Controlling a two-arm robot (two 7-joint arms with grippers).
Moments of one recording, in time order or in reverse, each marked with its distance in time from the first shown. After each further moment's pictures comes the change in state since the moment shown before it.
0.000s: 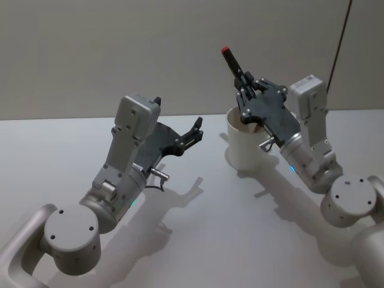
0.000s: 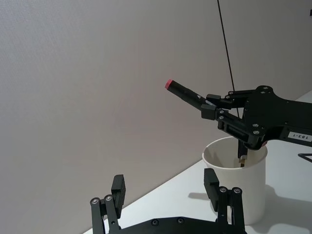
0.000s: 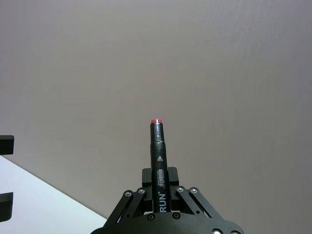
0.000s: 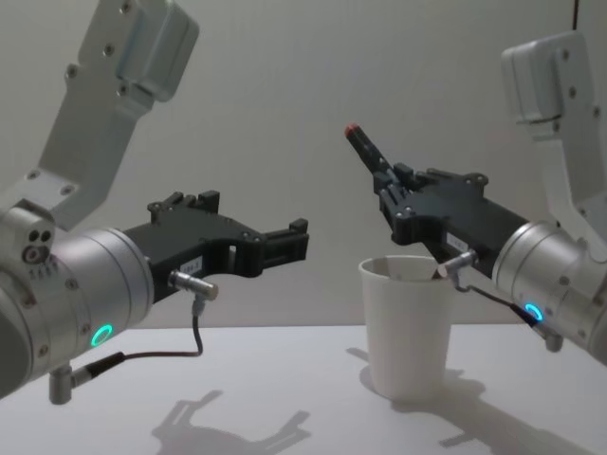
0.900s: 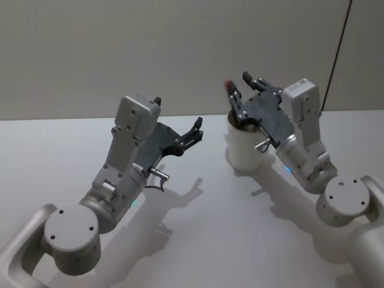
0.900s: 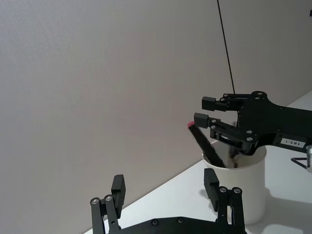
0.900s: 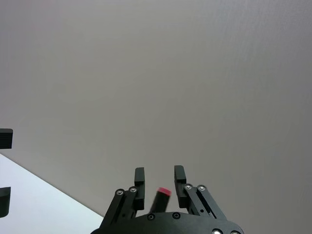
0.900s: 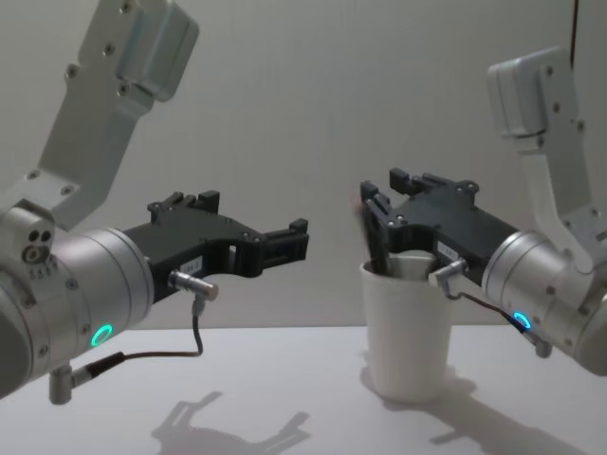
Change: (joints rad) left arm 0.000 0.000 0.000 0.000 0.000 0.000 0.000; right arm 0.028 -0.012 -0.008 0.065 -0.021 -0.041 -0.015
